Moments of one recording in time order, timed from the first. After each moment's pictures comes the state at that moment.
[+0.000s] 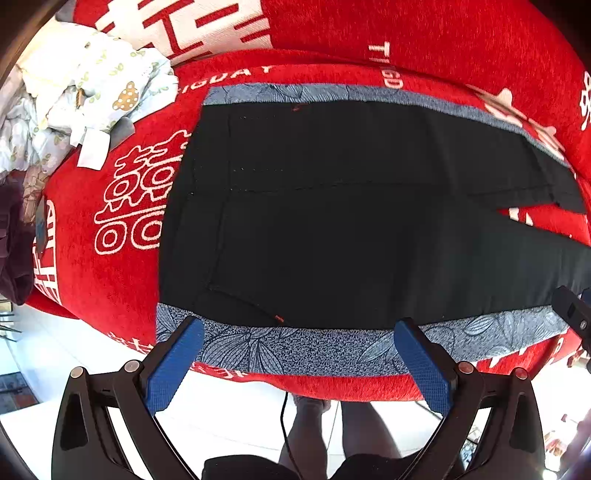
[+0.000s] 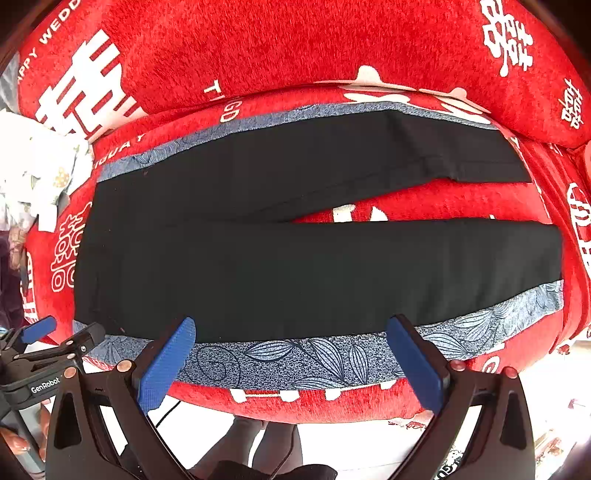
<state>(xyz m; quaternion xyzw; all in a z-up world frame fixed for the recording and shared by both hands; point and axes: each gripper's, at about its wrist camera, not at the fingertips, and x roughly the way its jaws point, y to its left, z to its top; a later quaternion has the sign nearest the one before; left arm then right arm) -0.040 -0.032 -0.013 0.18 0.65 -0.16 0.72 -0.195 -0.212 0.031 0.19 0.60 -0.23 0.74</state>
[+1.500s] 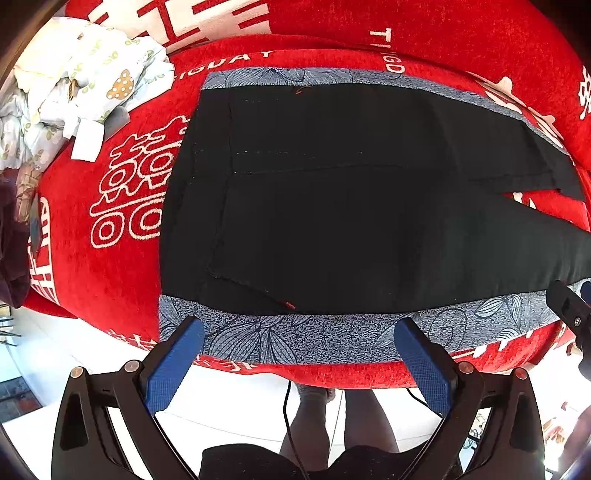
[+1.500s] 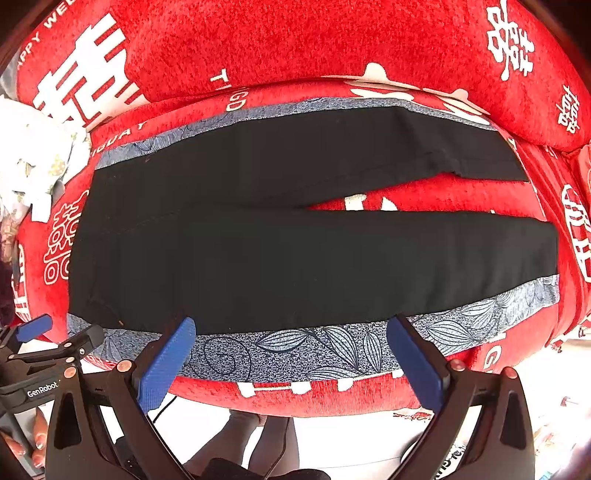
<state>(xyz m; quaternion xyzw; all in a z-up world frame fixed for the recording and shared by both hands) -0.039 -0.021 -0.027 0.20 0.66 -0.16 0.71 -0.189 -0.190 0.024 0.17 0.61 -0.24 0.74</state>
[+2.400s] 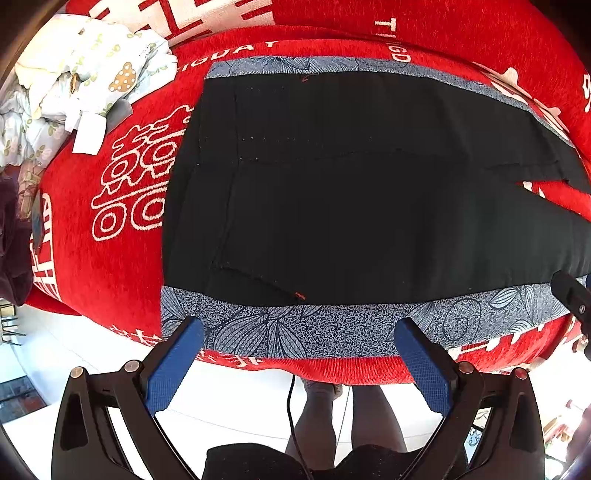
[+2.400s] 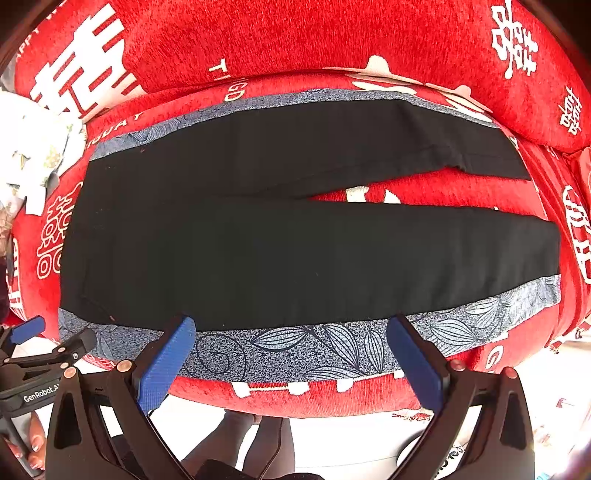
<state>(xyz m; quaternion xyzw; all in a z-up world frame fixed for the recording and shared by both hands) -0.046 -0.014 -0.039 0.21 0.66 -0.15 0.70 -0.189 -0.188 0.012 0.17 0.62 -0.24 0.73</state>
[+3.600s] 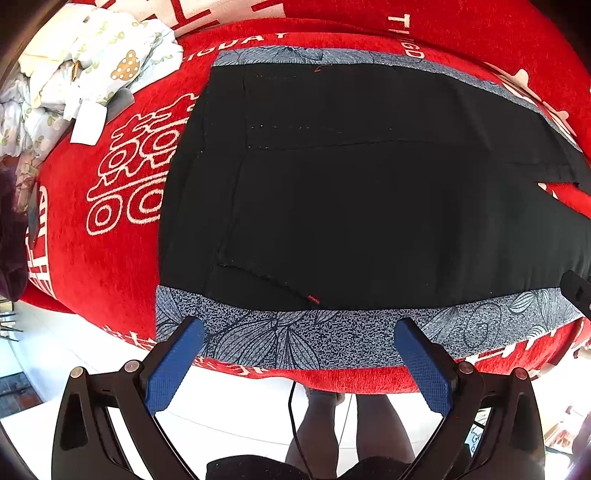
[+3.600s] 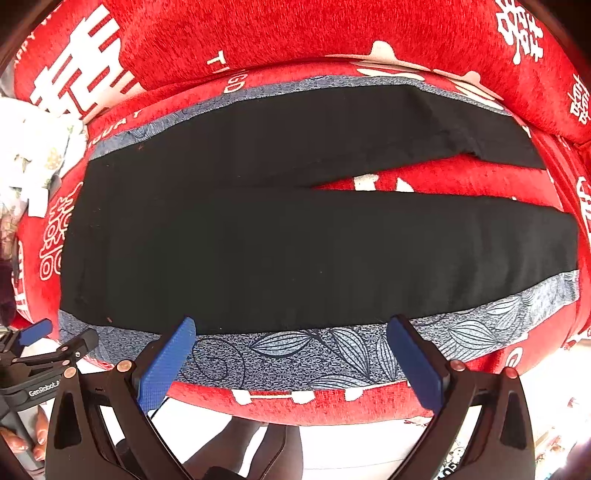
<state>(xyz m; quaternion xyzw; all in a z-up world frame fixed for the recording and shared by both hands) -0.041 -0.003 -0.059 0.20 0.66 -0.15 0.71 -0.194 -0.197 -0.008 0.19 0.61 -0.22 0.73</state>
